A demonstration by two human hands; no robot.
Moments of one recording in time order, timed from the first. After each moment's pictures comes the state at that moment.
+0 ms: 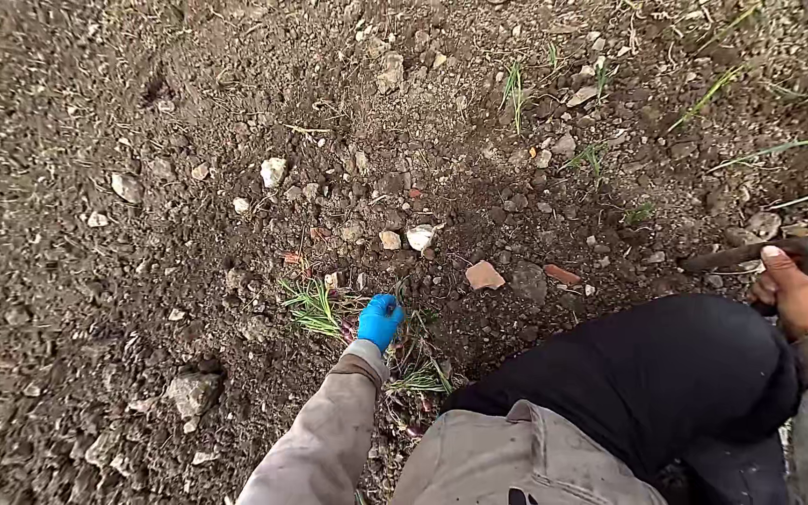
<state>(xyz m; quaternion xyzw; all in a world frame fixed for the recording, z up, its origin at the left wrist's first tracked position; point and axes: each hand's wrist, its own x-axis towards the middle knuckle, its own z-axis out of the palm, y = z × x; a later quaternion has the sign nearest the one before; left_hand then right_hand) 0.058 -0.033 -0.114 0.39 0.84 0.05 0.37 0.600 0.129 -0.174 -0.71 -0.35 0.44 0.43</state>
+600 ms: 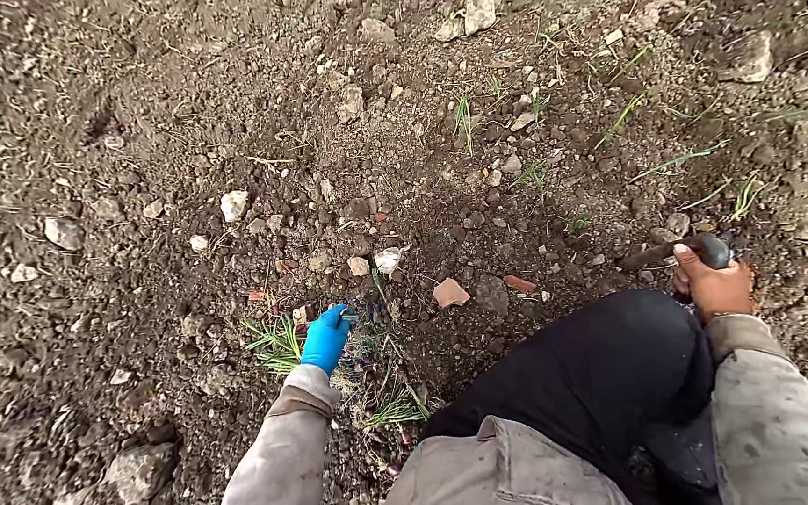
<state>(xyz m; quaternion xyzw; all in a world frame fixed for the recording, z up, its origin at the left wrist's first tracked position) 0.047 -0.011 -0.065 0.43 0.85 0.04 0.30 0.603 0.129 -0.174 -0.72 -0.34 0.43 0.42</state>
